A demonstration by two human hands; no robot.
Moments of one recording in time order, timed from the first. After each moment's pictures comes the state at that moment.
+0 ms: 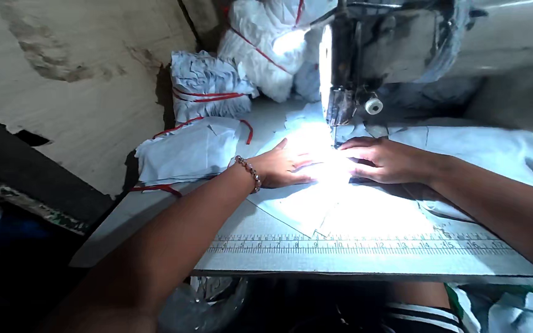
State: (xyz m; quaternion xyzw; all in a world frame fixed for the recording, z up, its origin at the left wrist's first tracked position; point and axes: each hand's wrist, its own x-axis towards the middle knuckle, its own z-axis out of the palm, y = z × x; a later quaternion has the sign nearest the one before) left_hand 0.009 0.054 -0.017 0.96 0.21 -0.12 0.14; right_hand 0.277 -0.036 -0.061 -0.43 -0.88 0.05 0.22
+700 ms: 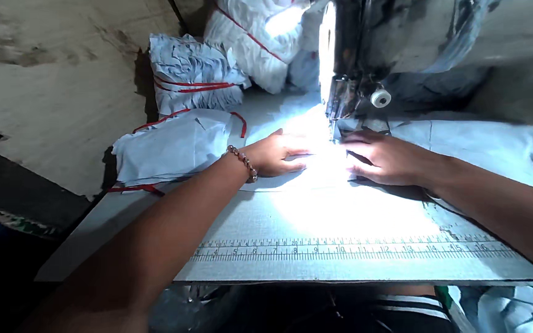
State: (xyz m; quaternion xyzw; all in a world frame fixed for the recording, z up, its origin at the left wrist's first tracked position) left_hand 0.003 0.083 -0.036 0.98 0.10 0.04 0.14; right_hand 0.270 -0.040 -0.069 -0.49 -0.85 -0.01 0.20
